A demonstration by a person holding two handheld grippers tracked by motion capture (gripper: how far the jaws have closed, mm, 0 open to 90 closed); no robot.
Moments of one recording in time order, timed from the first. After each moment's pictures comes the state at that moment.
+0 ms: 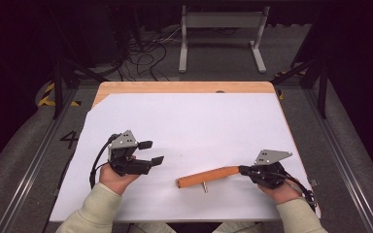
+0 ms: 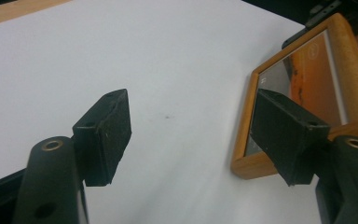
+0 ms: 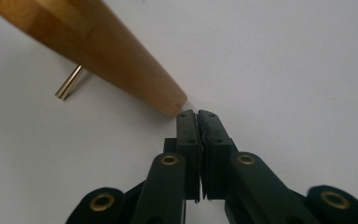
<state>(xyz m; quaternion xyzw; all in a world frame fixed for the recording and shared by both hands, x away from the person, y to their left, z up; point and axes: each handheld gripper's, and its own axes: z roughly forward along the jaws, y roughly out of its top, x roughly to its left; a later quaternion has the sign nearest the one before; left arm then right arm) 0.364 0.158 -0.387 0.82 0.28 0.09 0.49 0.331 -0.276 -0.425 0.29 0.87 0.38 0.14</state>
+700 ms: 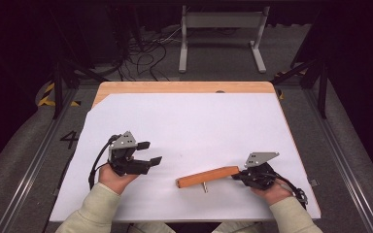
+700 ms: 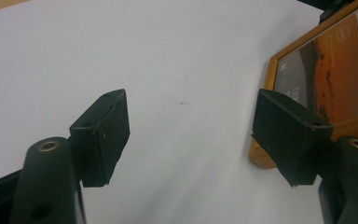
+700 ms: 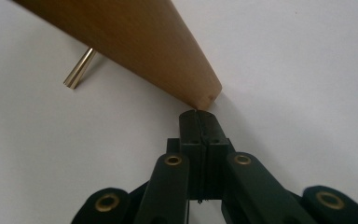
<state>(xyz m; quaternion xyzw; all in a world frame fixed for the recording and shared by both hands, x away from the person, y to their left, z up) 0.367 0.161 -0.398 0.83 0.29 0.09 0.47 0.340 -0.260 -0.446 0.28 0.88 0.37 0.10</state>
